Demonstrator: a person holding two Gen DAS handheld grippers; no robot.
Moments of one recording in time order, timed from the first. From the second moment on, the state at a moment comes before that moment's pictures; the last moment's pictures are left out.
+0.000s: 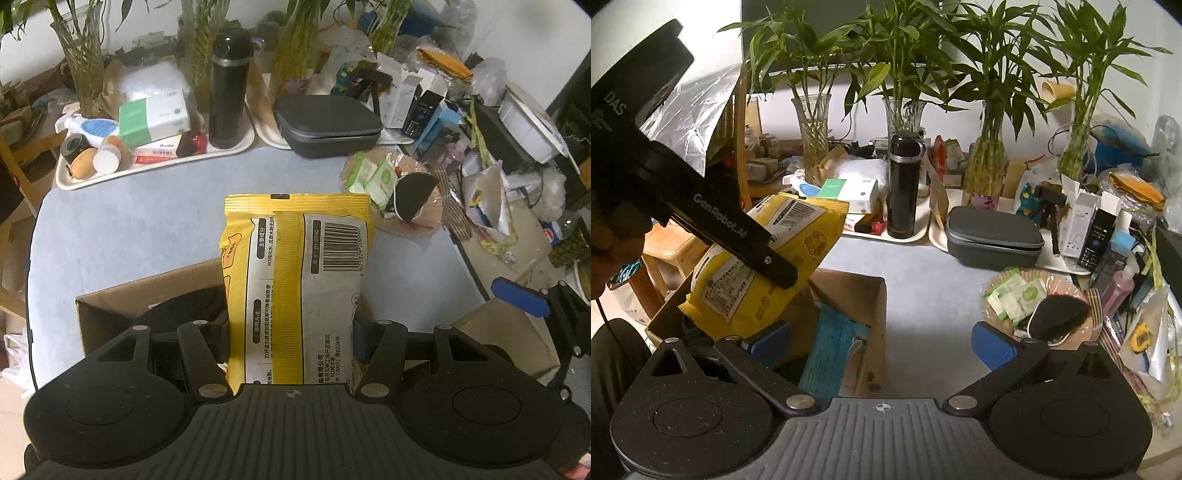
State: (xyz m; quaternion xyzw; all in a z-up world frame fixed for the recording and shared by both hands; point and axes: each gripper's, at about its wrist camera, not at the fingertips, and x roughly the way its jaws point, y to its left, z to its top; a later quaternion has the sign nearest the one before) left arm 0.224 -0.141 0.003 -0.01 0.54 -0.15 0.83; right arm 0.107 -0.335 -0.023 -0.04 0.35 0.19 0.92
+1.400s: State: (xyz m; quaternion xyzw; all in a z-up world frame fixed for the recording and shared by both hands) left arm 0.183 0.016 -0.022 -0.08 0.46 -0.12 0.88; right arm 0.132 -0.316 -0.061 0.01 0.43 0.19 0.88
